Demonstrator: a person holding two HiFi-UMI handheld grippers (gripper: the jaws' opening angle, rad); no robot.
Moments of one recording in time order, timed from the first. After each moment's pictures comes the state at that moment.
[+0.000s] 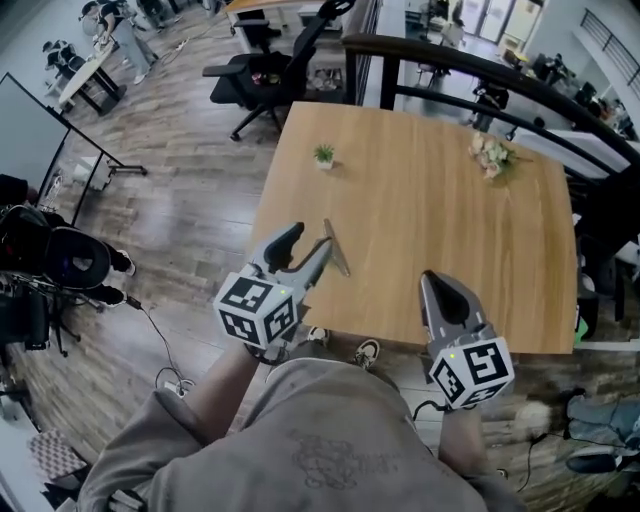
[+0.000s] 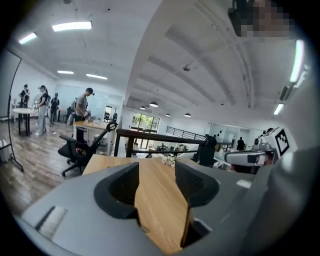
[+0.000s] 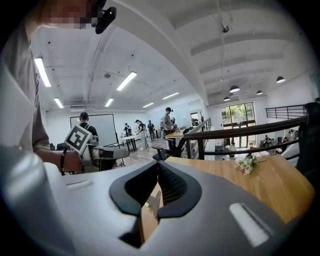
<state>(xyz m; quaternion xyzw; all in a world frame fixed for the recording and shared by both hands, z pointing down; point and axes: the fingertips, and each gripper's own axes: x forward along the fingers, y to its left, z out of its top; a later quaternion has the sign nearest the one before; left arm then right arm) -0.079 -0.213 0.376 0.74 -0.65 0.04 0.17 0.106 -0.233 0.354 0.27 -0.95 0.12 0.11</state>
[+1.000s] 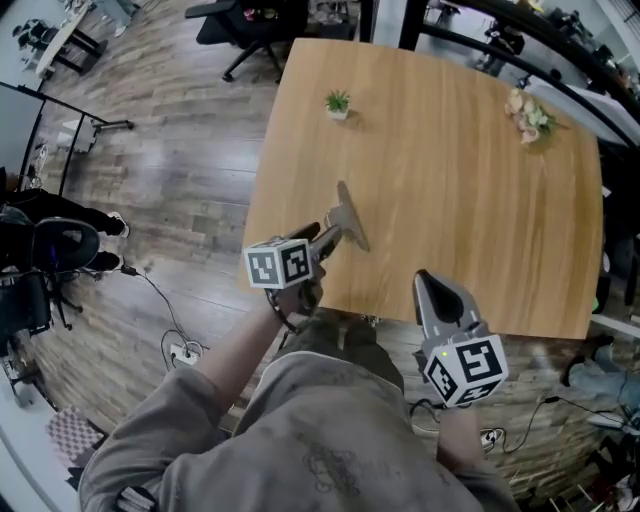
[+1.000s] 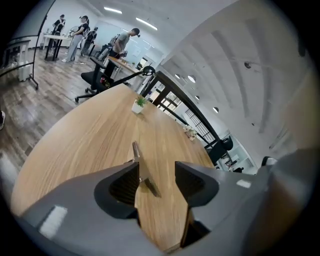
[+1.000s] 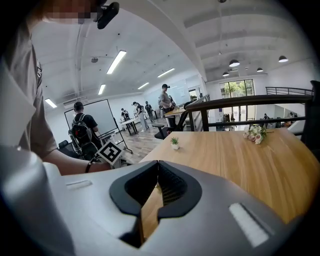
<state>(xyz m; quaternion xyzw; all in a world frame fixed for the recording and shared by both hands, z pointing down) -0.152 -0.241 0.630 0.63 -0.60 0.00 0.49 0.025 -0.241 0.471 0.25 -0.92 0.20 0.21</state>
